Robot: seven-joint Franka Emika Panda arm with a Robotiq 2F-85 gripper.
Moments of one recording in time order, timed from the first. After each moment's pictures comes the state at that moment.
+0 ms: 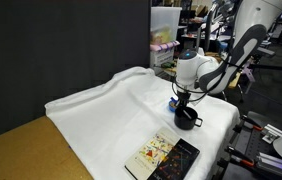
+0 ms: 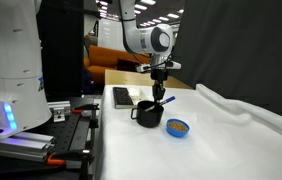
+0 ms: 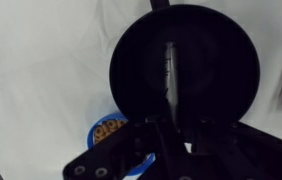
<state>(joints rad) 0.26 0.30 -0.04 -2.42 -0.46 2.67 0.73</state>
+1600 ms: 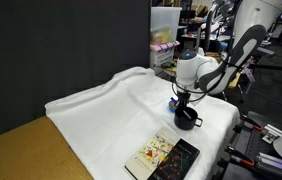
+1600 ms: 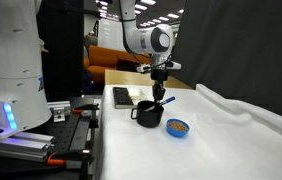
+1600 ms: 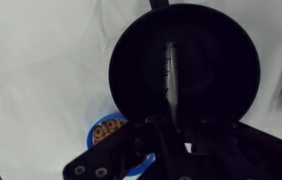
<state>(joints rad) 0.26 0.31 -0.04 -2.42 -0.46 2.68 0.73</state>
